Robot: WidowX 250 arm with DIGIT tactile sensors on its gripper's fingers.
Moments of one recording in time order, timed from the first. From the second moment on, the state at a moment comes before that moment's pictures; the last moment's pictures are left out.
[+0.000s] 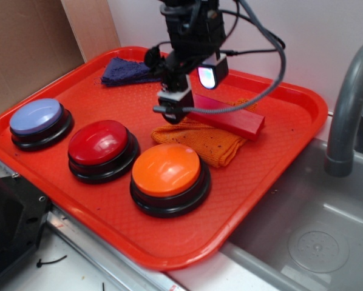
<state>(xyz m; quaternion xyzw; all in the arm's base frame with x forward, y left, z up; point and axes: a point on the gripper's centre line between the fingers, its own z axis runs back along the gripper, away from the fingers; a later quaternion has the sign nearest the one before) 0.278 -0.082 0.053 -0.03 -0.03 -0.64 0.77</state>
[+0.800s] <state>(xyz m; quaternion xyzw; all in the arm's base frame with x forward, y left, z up) 0.284 -0.083 0.037 -0.01 -0.01 -0.62 0.78</state>
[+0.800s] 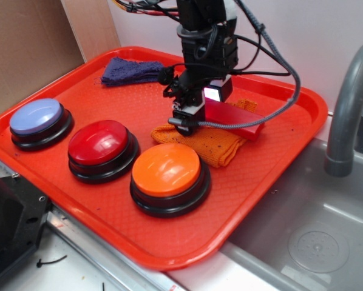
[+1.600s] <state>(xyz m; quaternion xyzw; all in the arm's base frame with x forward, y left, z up) 0.266 -0.038 0.140 -0.03 0.02 -0.35 0.94</state>
